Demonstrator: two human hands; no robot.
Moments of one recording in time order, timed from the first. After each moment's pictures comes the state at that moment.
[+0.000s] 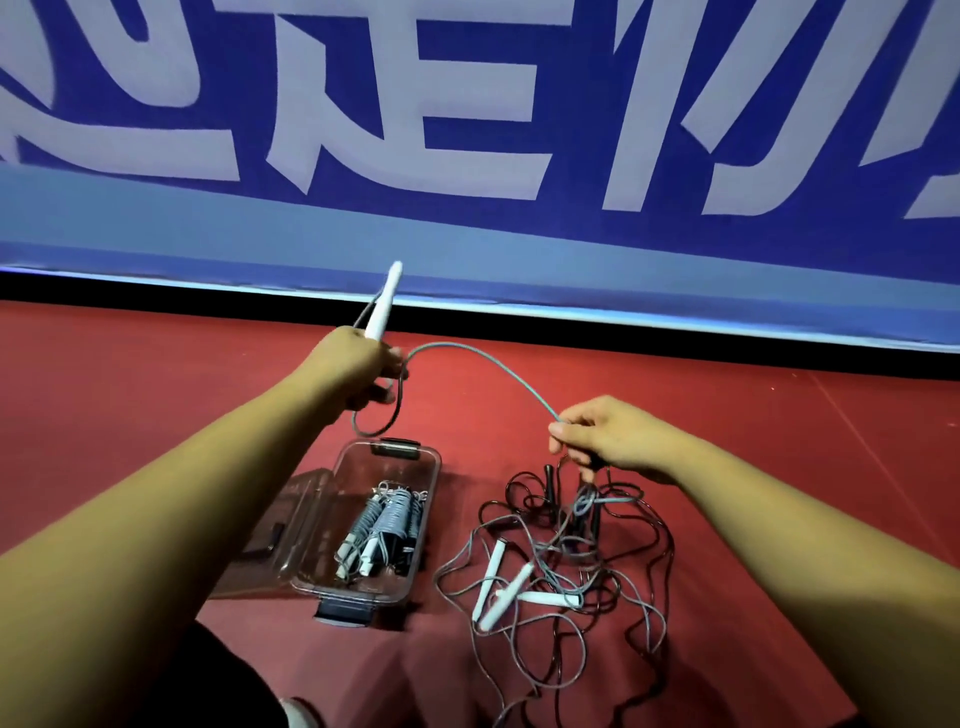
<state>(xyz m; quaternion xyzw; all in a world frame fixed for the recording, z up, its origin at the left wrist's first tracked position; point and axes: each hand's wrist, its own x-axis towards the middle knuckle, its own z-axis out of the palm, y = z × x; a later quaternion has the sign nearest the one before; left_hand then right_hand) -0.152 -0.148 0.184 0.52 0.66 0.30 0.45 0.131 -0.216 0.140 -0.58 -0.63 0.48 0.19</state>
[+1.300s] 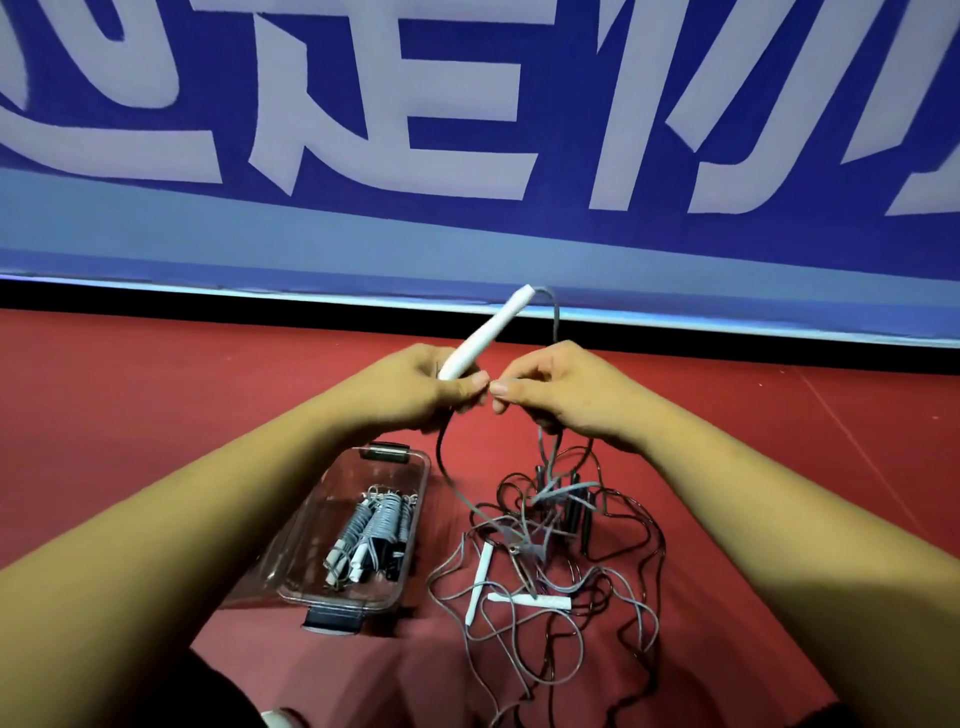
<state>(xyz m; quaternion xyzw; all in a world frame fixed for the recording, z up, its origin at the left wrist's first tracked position) -0.105 -0.185 0.202 0.73 0.42 0.20 0.50 0.096 -0.214 0.198 -0.49 -0.69 0.44 0.28</state>
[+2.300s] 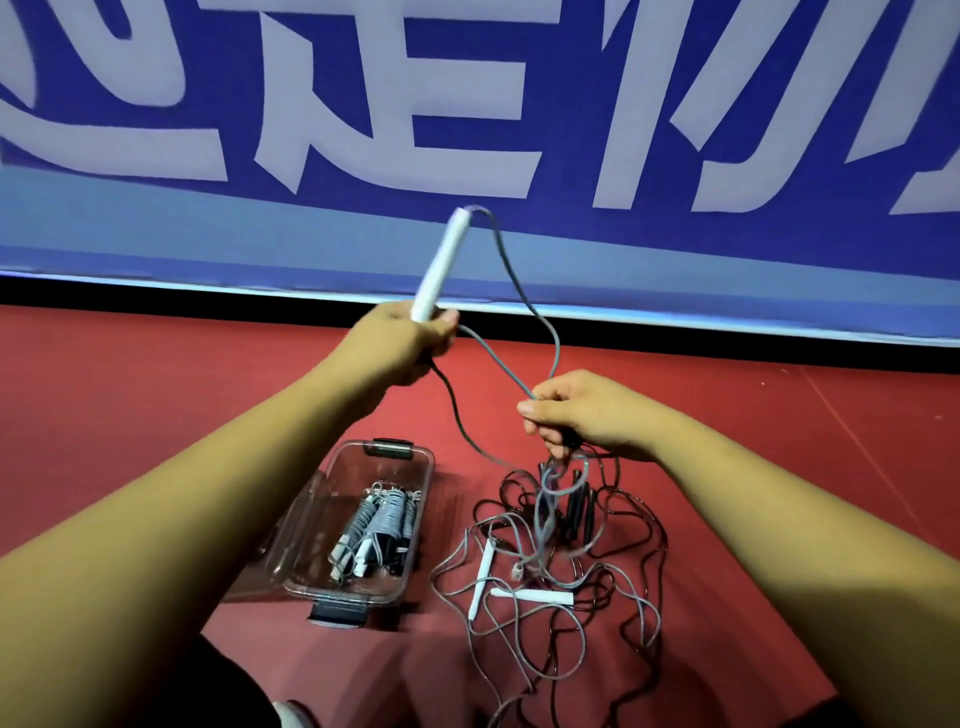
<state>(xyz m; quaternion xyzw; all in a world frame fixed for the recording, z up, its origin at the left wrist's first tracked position) -0.112 -0.164 0.205 0.58 0.49 0.38 0.52 0.116 -0.206 0.157 -0.52 -0.63 0.53 0.23</state>
